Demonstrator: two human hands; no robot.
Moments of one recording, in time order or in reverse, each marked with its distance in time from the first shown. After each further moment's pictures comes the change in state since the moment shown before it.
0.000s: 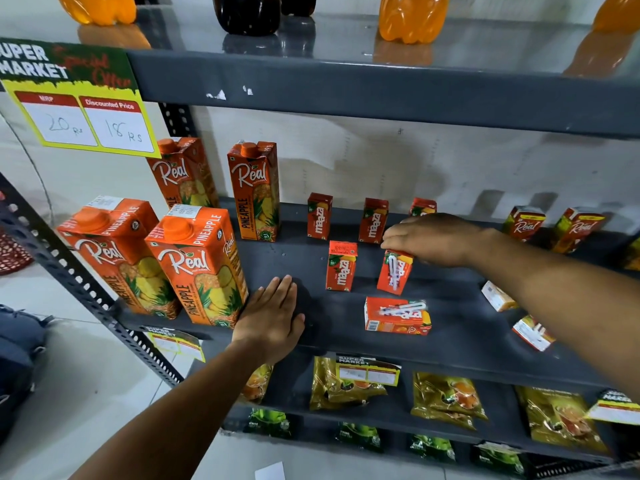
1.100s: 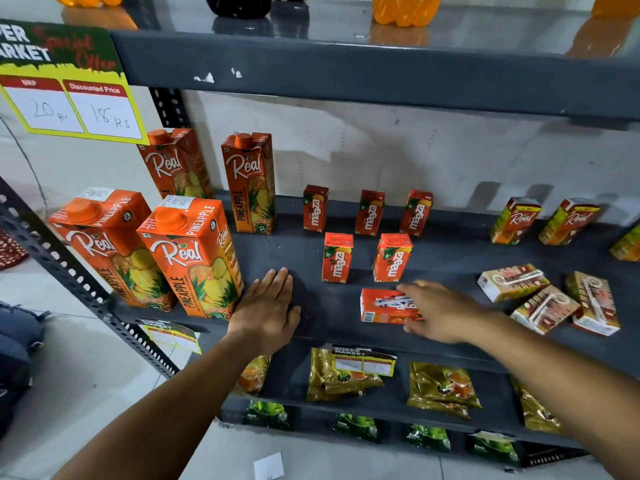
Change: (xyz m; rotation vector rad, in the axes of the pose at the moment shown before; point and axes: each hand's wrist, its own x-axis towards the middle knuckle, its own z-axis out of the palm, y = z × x) left_hand 0.000 0.000 -0.001 0.005 0.011 0.010; right_hand -0.041 -0.077 0.080 0.533 -0.189 0.567
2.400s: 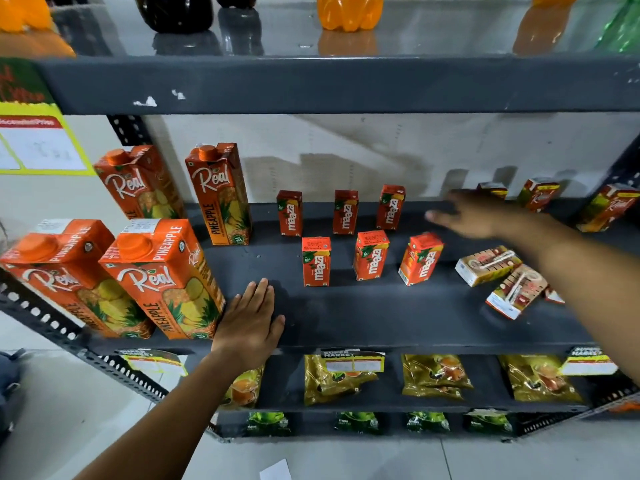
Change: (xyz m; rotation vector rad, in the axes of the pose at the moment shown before) left_hand -0.002 0.001 -0.008 -0.026 -0.092 -0.033; right_hand 0.016 0.087 -0.105 0.095 0.282 0.241
